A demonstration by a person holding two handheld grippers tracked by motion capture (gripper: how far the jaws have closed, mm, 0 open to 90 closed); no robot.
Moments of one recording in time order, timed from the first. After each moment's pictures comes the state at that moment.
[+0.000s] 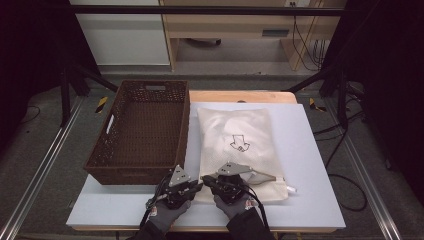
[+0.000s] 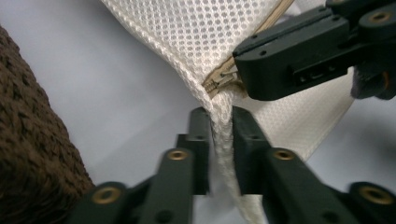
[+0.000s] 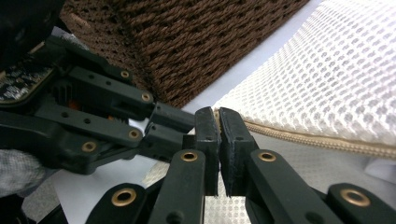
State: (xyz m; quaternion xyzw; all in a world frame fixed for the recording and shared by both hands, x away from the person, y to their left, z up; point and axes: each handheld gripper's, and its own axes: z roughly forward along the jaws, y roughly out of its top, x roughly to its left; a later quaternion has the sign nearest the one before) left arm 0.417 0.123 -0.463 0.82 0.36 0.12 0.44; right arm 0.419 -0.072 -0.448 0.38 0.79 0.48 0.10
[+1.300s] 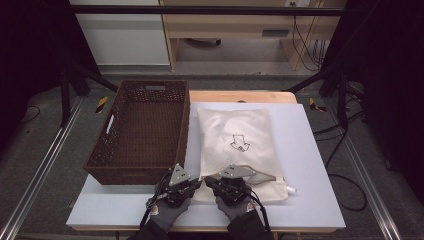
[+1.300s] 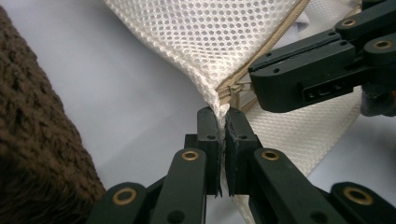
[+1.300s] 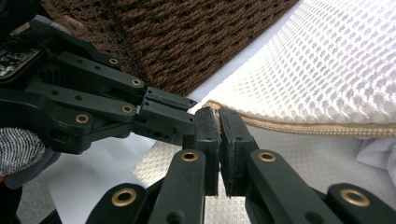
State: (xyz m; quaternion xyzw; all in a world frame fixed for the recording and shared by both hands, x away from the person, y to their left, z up) left arm 0.416 0.122 -0.461 0.81 0.37 0.14 0.43; right arm 0.414 -0.076 -0.456 0.39 0.78 0.48 0.11
